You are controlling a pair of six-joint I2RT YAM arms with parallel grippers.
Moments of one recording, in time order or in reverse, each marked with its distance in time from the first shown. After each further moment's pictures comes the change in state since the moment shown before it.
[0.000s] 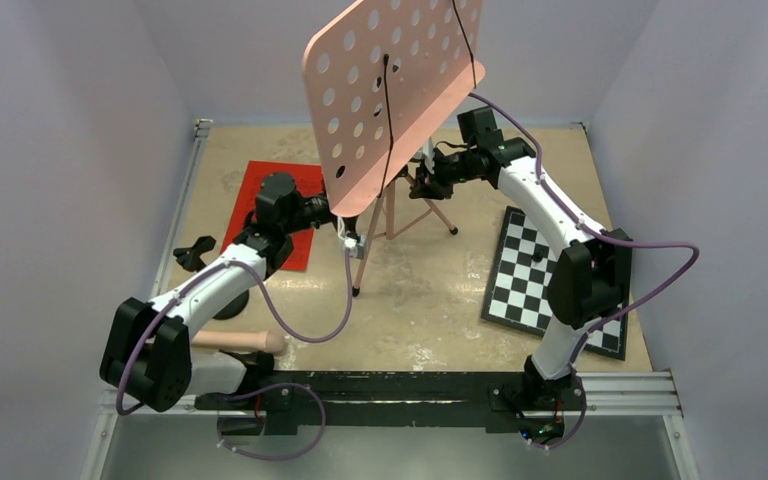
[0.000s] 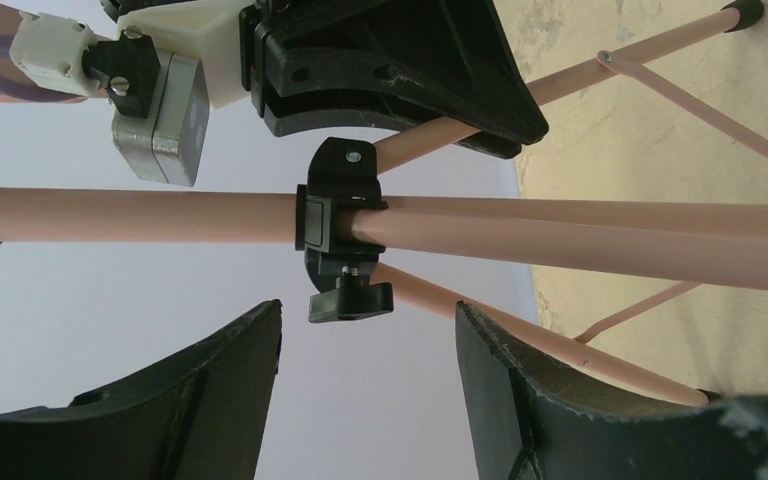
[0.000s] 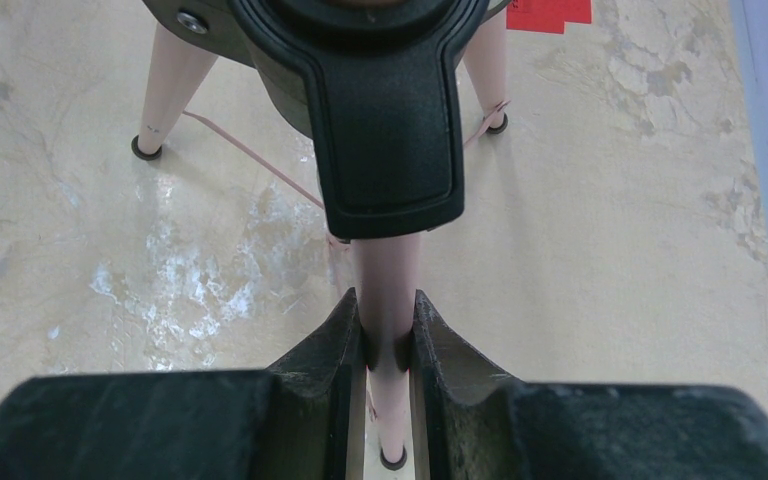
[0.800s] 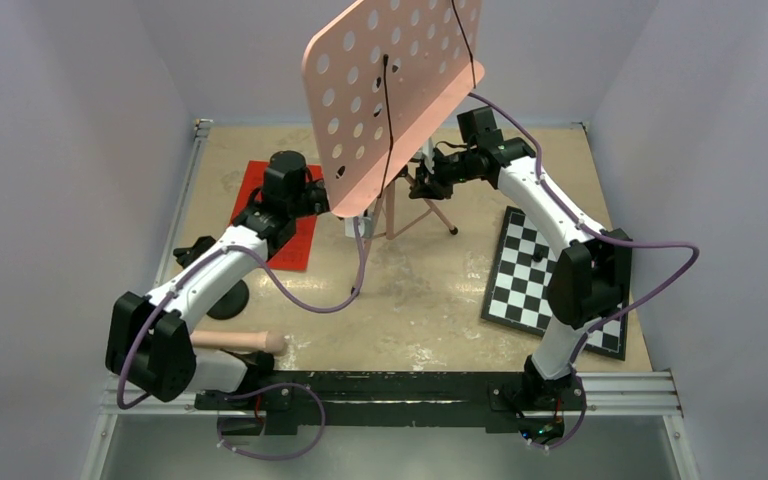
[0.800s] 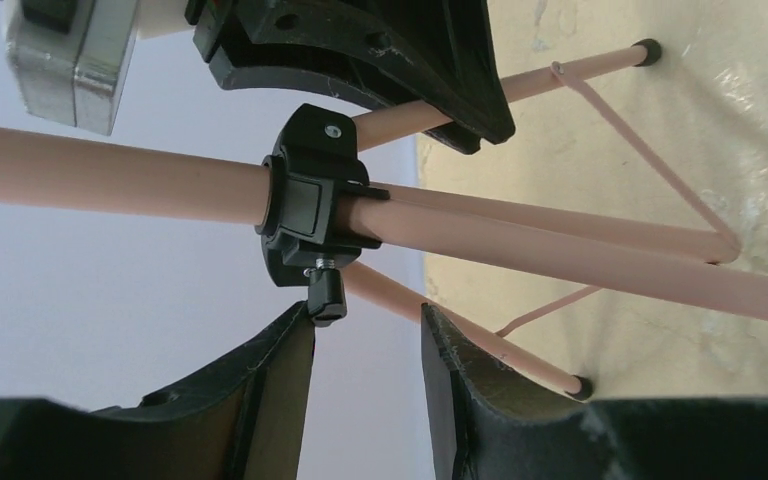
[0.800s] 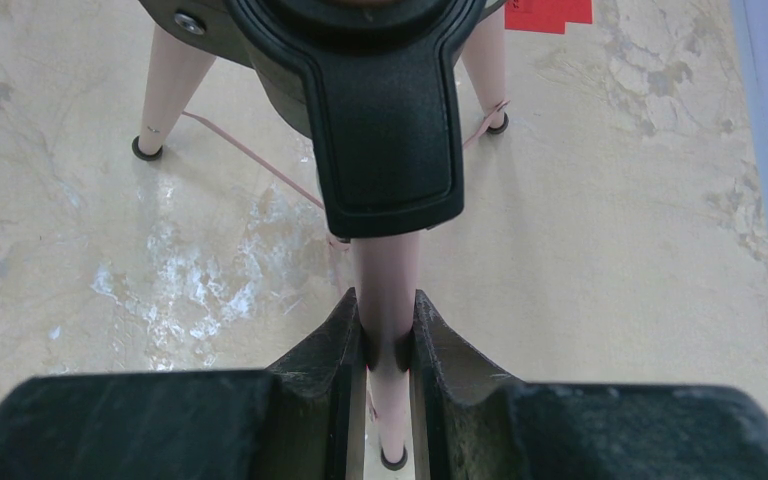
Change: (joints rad) left arm -0.011 0.067 0.204 -0.340 -0.052 -0.141; right arm 0.000 0.000 0.000 0.000 -0.001 0.004
